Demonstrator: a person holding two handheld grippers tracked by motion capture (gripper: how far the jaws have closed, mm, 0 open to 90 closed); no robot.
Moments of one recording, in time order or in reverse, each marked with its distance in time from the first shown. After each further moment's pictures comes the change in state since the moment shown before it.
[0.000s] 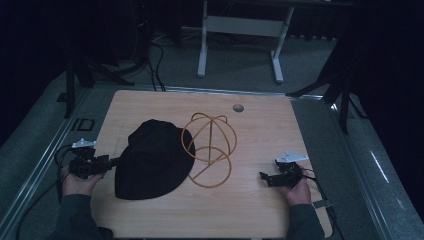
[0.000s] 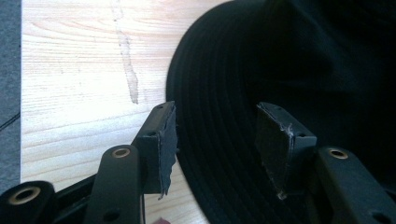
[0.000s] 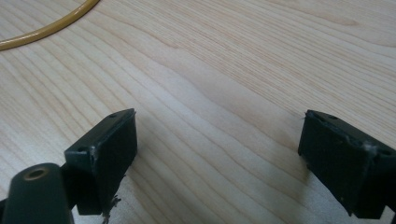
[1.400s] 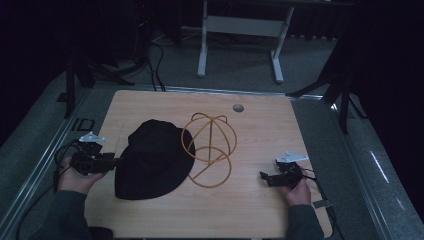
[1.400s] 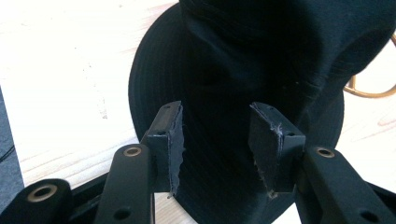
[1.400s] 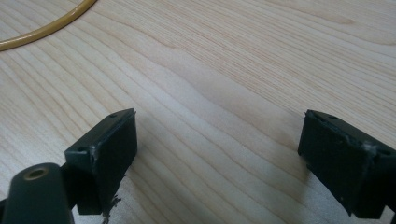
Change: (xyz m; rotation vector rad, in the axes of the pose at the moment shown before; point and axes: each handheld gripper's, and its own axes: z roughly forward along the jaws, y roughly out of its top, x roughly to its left) left arm -0.037 0.027 -0.031 0.096 -0.047 0.188; right arm 0.000 0.000 0.000 -0.001 -0.007 0.008
